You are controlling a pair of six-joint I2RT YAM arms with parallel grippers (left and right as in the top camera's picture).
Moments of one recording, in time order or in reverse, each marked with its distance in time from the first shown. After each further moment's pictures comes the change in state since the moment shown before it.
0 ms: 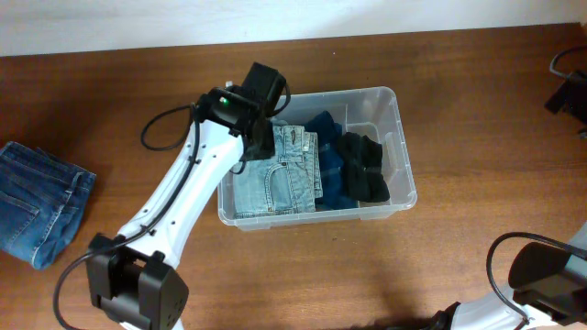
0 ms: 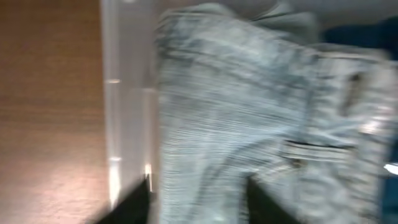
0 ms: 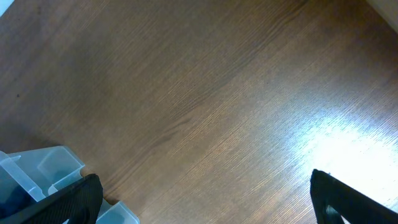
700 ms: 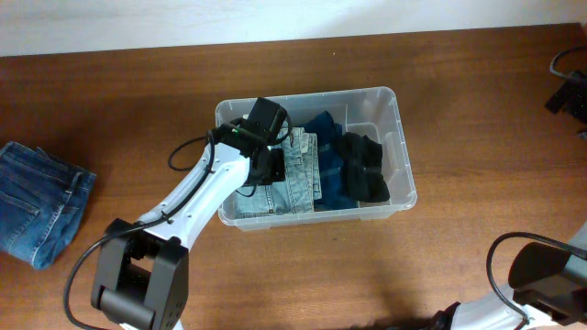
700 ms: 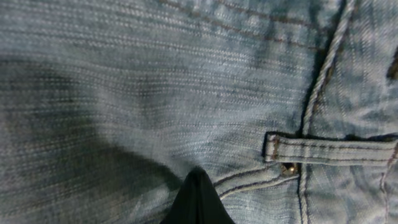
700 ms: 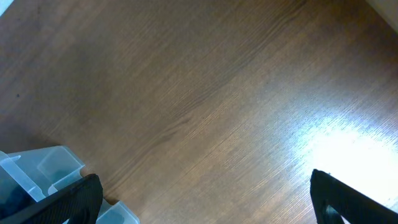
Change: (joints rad) left arm -0.005 -0.005 -0.350 0.341 0.187 0.045; right arm 0.000 0.000 0.000 0.000 0.000 0.000
